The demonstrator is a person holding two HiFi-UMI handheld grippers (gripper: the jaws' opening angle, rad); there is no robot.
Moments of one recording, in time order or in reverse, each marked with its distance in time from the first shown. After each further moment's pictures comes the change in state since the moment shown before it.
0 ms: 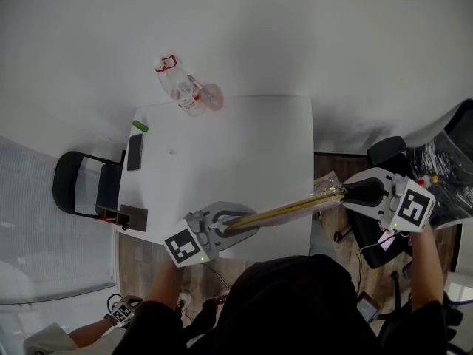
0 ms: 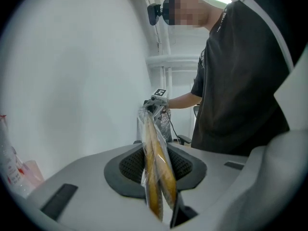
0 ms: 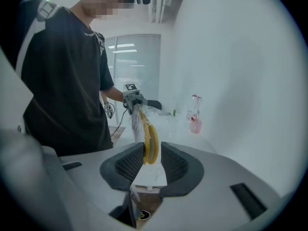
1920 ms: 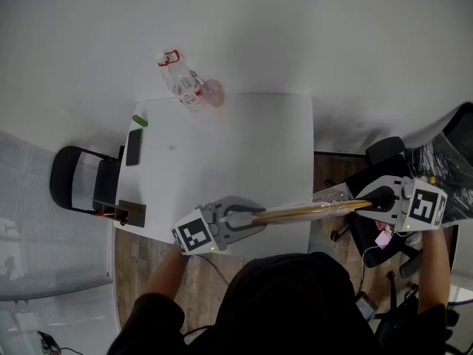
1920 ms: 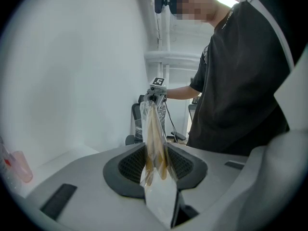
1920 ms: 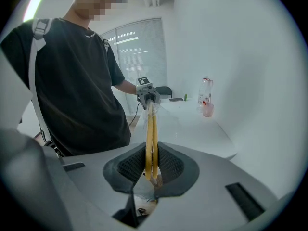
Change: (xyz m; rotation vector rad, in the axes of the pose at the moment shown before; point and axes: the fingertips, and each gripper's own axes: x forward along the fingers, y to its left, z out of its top) left arm 0.017 -0.003 -0.030 -0.081 0.054 -0.082; right arm -0.024 0.028 -0.016 0.082 0.205 0.178
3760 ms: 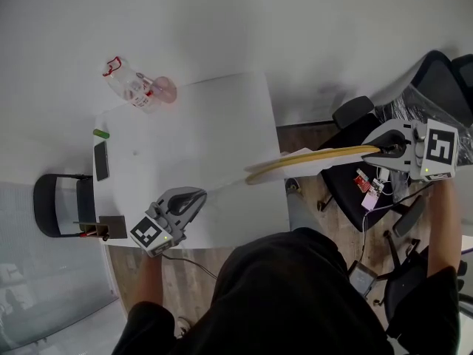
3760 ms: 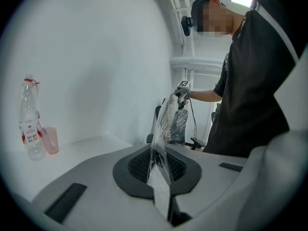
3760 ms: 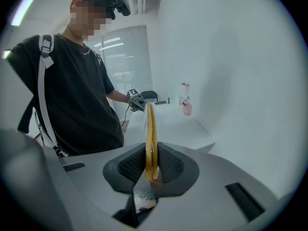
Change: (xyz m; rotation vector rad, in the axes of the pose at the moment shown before) left arm -0.047 0.047 -0.032 -0.208 -0.034 0.273; right arm -0.094 -0.020 -0.017 0.097 -0.052 -0.144
